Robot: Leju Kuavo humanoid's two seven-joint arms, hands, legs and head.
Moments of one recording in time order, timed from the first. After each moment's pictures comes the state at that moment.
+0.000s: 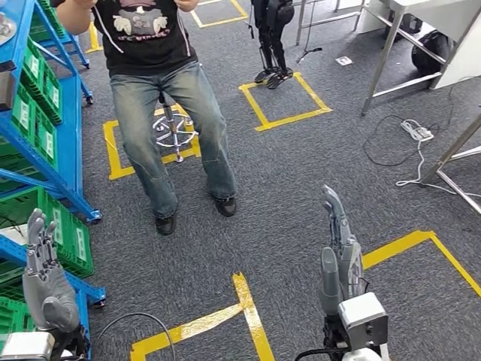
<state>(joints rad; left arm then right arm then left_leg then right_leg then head) 0.20 -0.09 -0.24 -1.81 -0.10 0.28 -0.69 0.19 -0.08 0.35 -1.96 0.25 -0.30 -0.35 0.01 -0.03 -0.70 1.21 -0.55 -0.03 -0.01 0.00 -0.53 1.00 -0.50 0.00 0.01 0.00</state>
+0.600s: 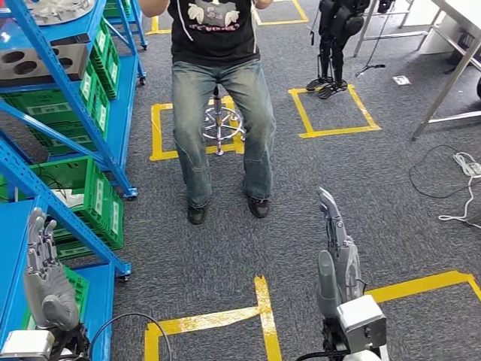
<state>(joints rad) 0.21 -0.09 -0.24 -1.81 -0.10 0.28 -0.69 0.19 -0.08 0.35 -1.96 0.25 -0.30 -0.34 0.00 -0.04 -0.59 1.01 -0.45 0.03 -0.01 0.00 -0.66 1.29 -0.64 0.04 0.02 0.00</state>
